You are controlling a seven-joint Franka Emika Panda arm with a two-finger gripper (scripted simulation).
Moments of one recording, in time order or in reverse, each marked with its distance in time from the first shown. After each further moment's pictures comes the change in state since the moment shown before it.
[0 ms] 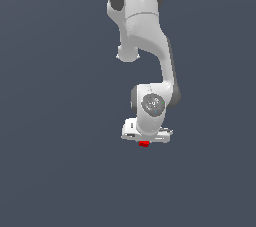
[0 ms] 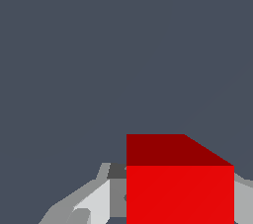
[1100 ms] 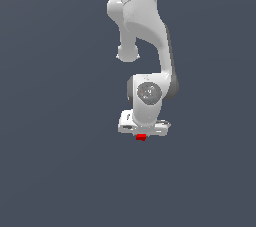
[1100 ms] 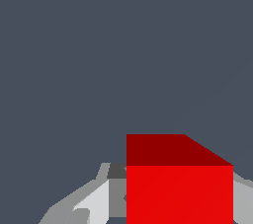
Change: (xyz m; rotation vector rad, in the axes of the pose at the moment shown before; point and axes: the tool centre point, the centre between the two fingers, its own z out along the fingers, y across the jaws) arm -0.016 0.016 -0.033 0.000 -0.001 0.000
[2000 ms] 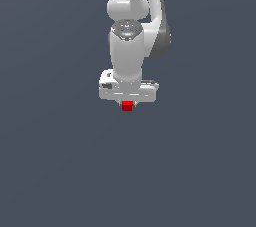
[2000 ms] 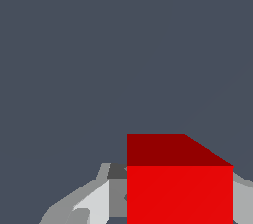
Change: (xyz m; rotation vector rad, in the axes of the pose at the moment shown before) arm -0.062 0.066 -0.140 0.001 0.001 0.001
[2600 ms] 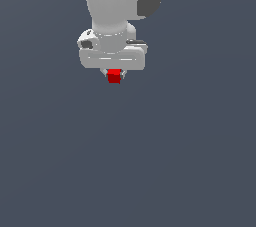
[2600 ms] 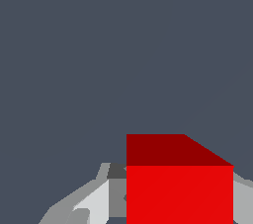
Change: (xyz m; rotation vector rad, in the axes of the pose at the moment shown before) arm -0.043 0.049 -0.107 0.001 0.001 0.001
